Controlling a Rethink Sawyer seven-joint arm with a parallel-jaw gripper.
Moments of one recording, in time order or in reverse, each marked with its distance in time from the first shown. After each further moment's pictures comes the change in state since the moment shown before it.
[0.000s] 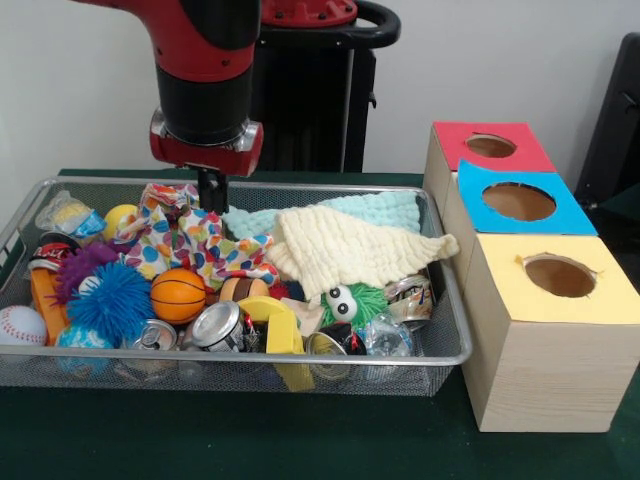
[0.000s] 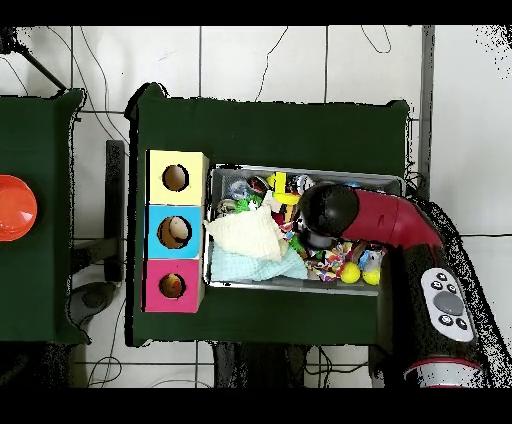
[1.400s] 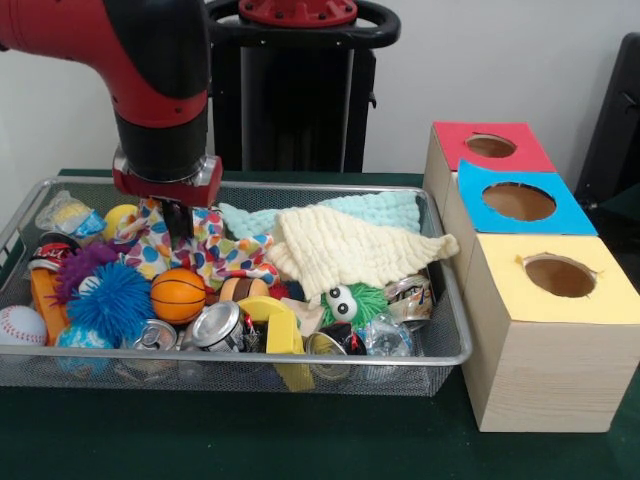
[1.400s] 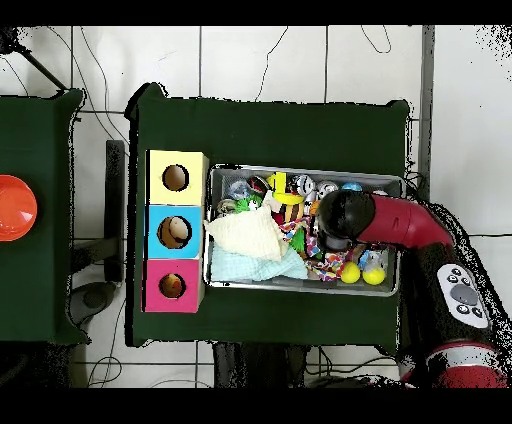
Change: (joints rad) arm -0.104 0.088 0.069 -0.040 -0.110 -0.007 0.000
